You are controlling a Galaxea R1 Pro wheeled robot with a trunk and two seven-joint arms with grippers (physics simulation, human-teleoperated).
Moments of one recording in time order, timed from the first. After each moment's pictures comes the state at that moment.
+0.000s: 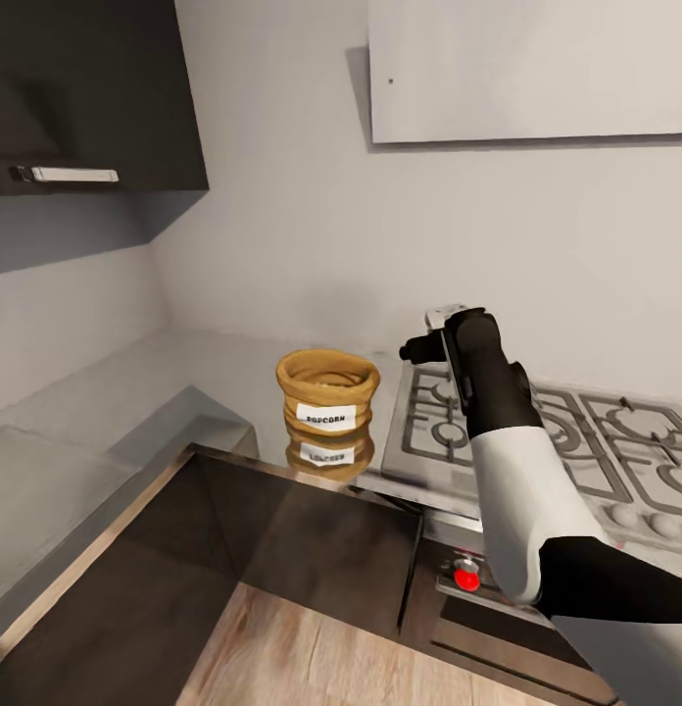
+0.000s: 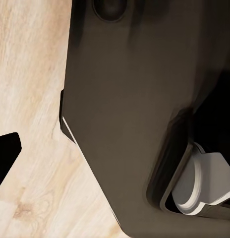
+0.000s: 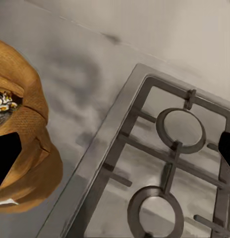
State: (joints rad) left arm 0.00 -0.02 0.03 -0.06 0.17 -0.02 0.01; right arm -1.19 0.17 -0.06 -1.05 0.52 1.04 0.30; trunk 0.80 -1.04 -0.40
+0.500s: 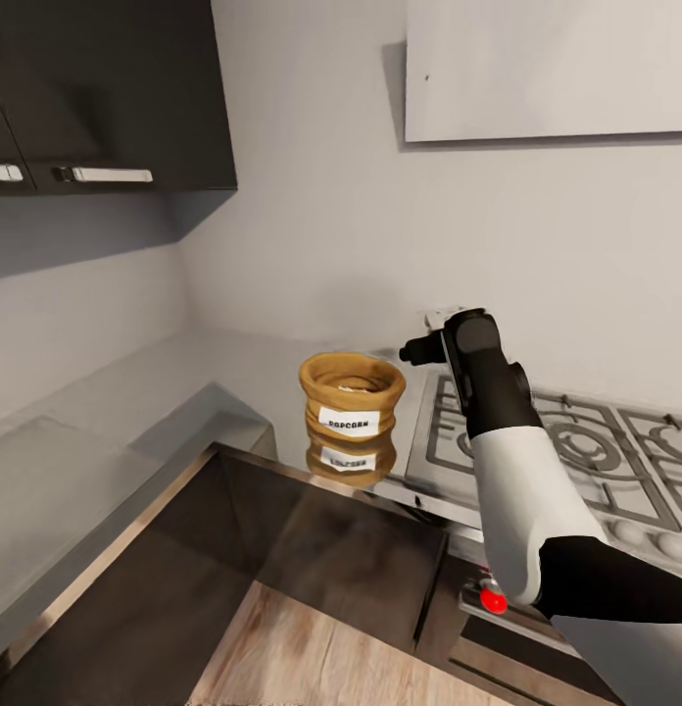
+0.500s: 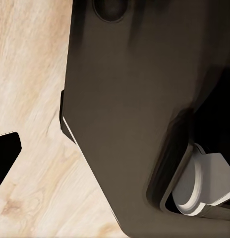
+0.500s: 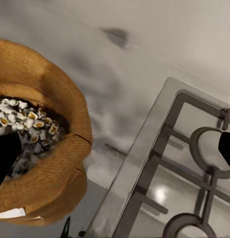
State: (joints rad) left arm 0.00 -0.02 0.03 -0.06 0.17 -0.02 0.01; right arm -1.19 0.17 -0.07 -1.04 0.52 1.04 0.30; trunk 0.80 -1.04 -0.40
